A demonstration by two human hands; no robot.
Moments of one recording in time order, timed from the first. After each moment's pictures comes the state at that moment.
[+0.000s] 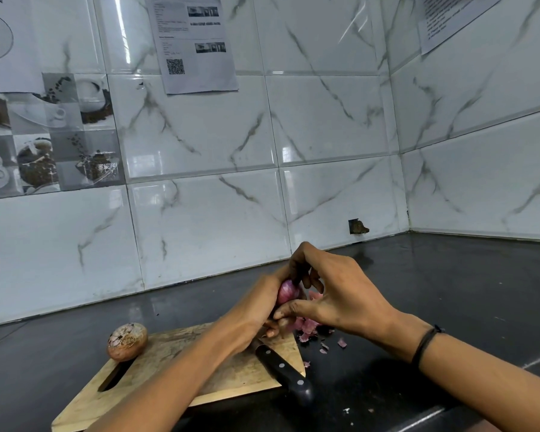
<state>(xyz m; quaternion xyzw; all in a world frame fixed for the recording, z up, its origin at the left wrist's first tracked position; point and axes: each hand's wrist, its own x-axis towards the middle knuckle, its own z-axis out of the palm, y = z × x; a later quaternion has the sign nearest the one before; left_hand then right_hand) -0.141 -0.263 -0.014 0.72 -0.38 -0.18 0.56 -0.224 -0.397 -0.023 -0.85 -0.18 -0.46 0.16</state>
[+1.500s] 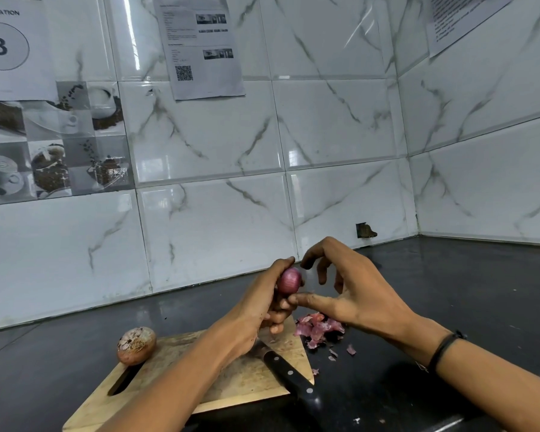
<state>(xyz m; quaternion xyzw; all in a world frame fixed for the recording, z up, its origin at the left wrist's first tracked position) -0.132 -0.255 -0.009 0.69 -0.34 -0.20 0.61 -0.224 -0.412 -0.022 -0.85 -0.14 -0.47 0.20</state>
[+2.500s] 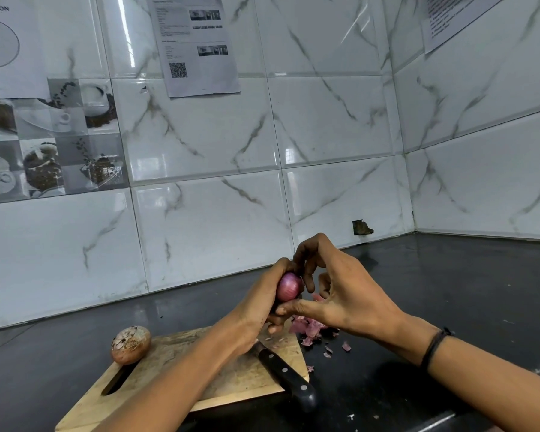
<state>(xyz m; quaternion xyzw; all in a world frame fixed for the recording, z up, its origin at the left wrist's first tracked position) -0.140 -0.258 -0.013 0.71 -0.38 -0.17 0.57 -0.226 -0.398 -0.022 -0.83 -0.20 -0.46 0.23</state>
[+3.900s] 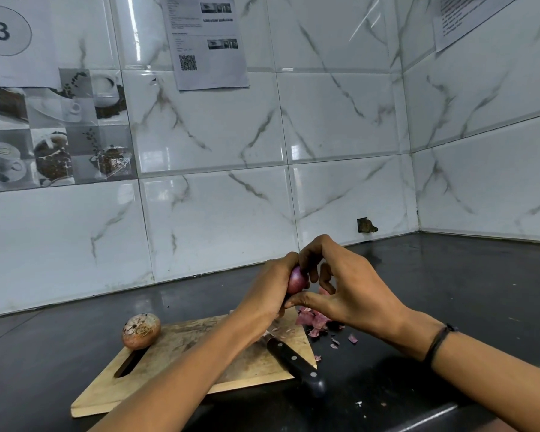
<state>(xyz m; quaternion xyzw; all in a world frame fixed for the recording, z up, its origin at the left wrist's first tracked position) -0.152 -0.260 -0.005 0.72 -0.39 -0.07 0.57 -0.221 -0.395 -0.028 -0.83 -0.21 -0.49 0.17</state>
